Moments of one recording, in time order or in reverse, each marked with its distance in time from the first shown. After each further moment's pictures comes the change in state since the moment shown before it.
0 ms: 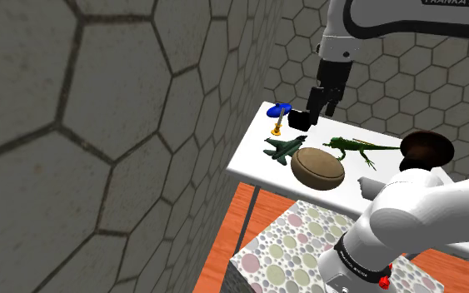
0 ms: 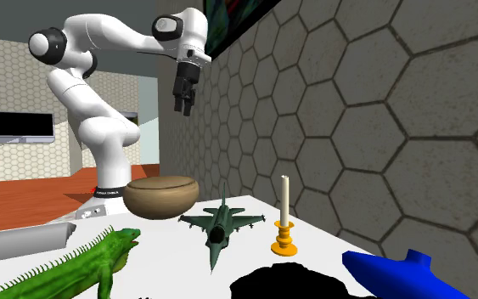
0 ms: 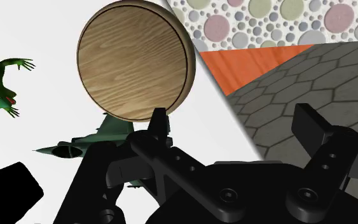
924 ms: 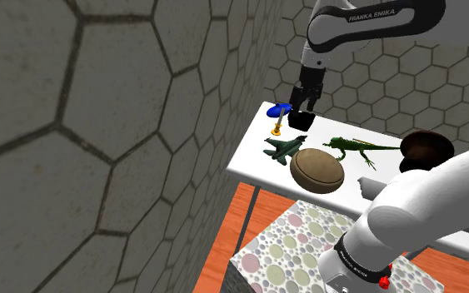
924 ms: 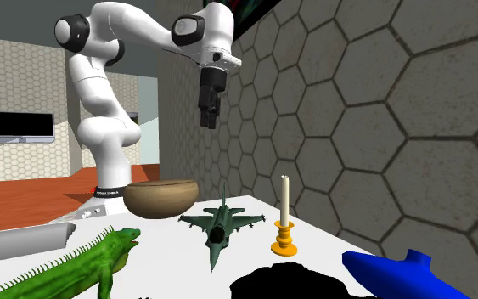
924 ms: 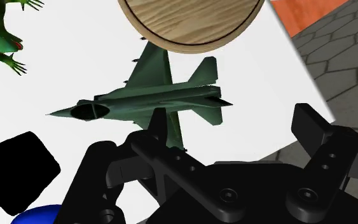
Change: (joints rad) arm -0.047 0.372 -0.179 0.143 -0.051 0.282 -0.144
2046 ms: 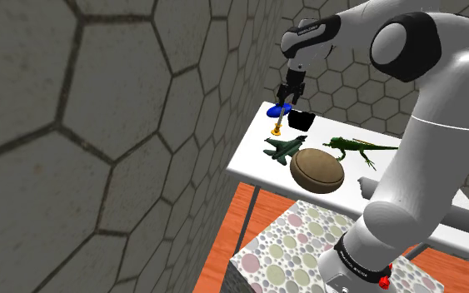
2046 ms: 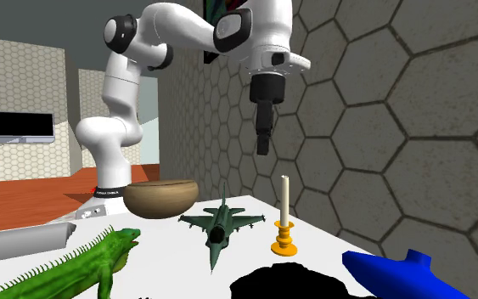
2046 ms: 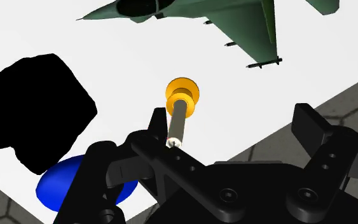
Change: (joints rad) arm -0.093 0.638 -0.150 0.525 0.218 0.141 -0.267
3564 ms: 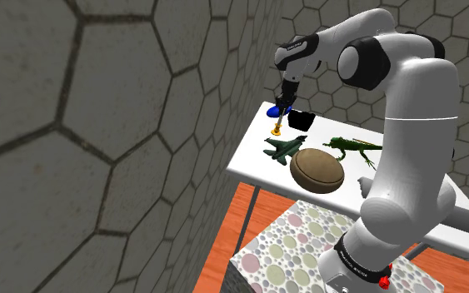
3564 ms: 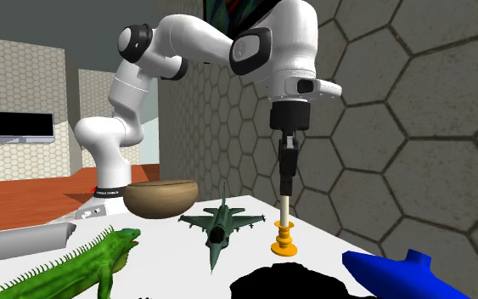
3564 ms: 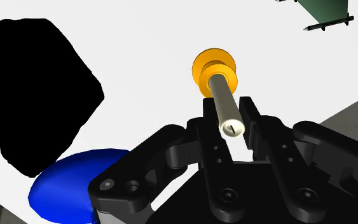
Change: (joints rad) arm -0.082 0.241 0.011 0.178 0.106 0.058 -0.075
